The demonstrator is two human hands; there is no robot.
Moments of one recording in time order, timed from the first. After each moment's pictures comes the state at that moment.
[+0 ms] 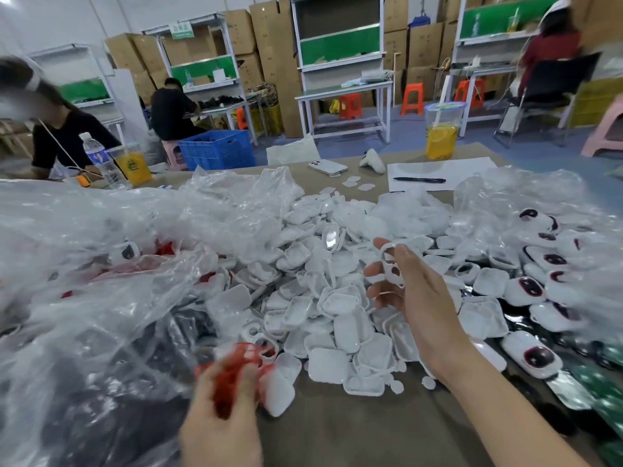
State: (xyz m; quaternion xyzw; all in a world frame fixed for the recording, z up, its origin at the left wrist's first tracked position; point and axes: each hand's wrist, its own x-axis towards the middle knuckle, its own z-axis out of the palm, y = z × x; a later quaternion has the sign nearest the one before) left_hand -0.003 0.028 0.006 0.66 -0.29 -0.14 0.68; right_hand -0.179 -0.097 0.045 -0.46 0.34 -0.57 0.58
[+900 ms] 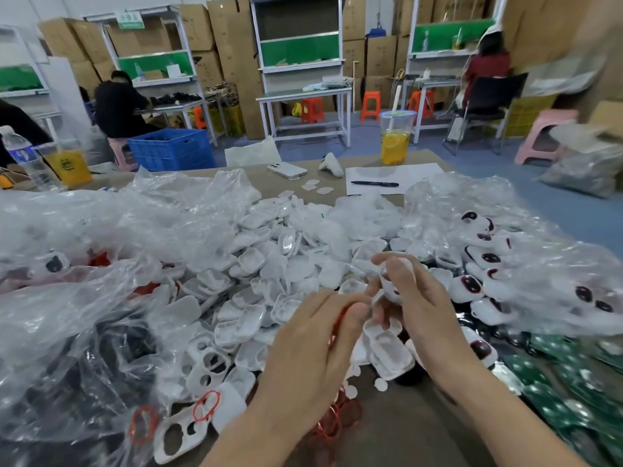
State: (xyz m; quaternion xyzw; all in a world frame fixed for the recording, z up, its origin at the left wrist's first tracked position) left_hand -0.074 -0.045 0.036 0.48 -0.75 -0.10 0.45; right_hand -0.229 -0.087 0.042 -0.52 0.39 -0.57 0.50
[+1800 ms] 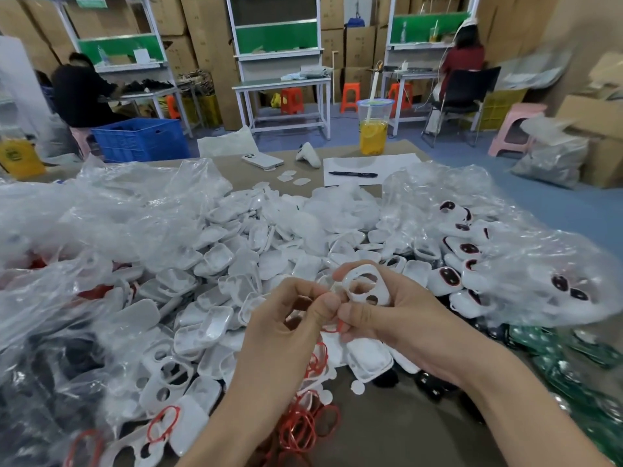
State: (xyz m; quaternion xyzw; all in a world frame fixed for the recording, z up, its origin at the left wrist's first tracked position) left_hand -0.081 -0.061 0.035 0.48 -0.58 -0.38 0.54; right_hand -0.257 -0.094 0.045 -0.56 0.29 -0.40 0.66
